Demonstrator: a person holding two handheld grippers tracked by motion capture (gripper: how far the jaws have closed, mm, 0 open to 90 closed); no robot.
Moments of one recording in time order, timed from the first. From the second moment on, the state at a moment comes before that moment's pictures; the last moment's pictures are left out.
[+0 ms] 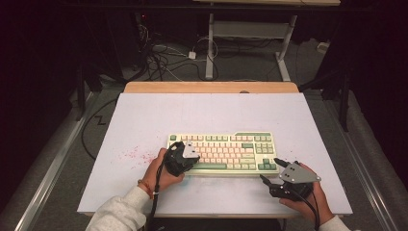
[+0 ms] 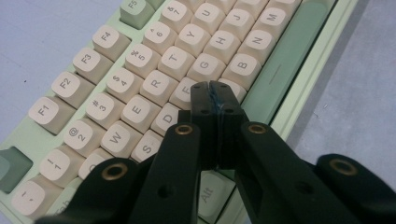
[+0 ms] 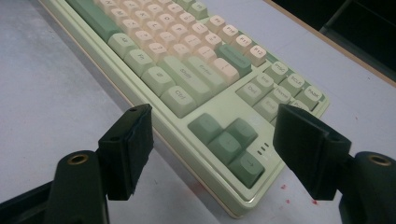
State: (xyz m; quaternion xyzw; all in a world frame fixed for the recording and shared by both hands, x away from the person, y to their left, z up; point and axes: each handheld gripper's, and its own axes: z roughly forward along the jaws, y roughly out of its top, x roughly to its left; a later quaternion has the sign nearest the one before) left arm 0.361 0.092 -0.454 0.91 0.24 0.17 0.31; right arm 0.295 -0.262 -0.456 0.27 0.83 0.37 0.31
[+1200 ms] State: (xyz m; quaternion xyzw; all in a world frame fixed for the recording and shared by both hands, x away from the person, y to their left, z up) left arm 0.366 0.113 -0.443 0.89 0.26 0.18 0.32; right arm 0.295 -0.262 -0.456 0.27 0.83 0.37 0.31
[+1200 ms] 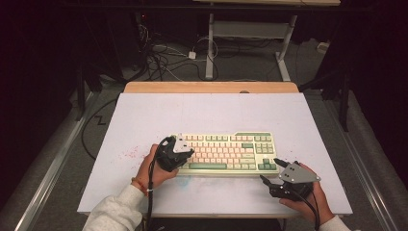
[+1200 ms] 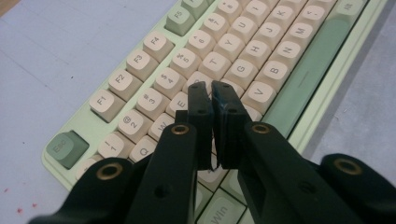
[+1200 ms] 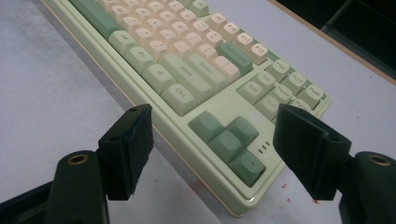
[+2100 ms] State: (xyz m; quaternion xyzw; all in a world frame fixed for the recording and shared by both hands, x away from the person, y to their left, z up) left arm 0.376 0.115 -0.452 0.90 0.27 0.18 0.30; right arm 0.295 -0.261 -0.457 0.26 0.84 0.37 0.31
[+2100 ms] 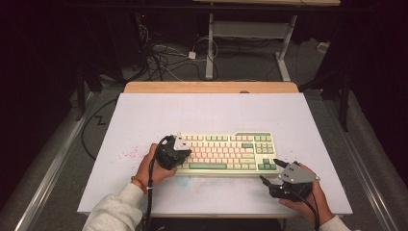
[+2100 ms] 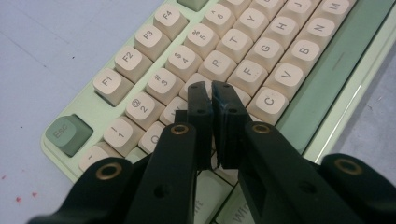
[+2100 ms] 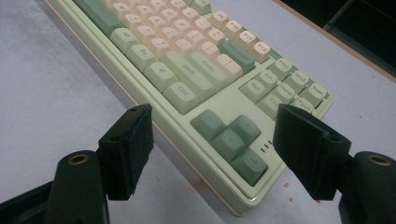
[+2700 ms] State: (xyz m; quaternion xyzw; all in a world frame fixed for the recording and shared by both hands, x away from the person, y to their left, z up) left arm 0.378 0.115 -0.456 0.90 0.28 0.17 0.30; right arm 0.295 -0.260 -0.459 0.26 0.84 0.36 0.31
